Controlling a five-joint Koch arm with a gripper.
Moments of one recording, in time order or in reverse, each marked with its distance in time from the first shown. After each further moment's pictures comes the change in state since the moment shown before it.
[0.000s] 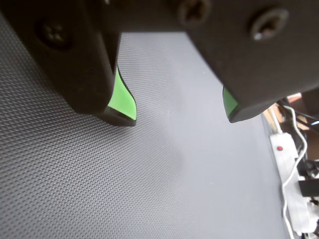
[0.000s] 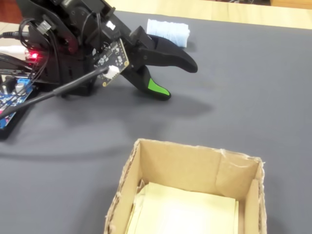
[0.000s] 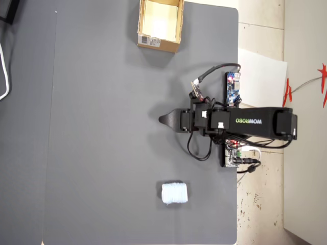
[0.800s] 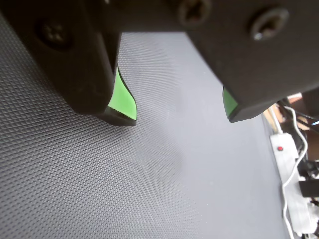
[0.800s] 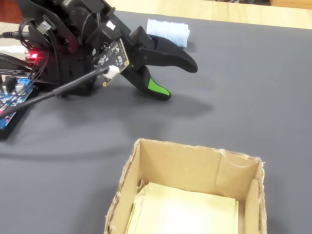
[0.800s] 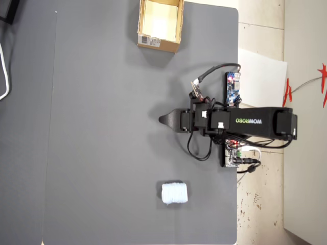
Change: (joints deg) arm 0.2 0.1 0.0 0.0 0.2
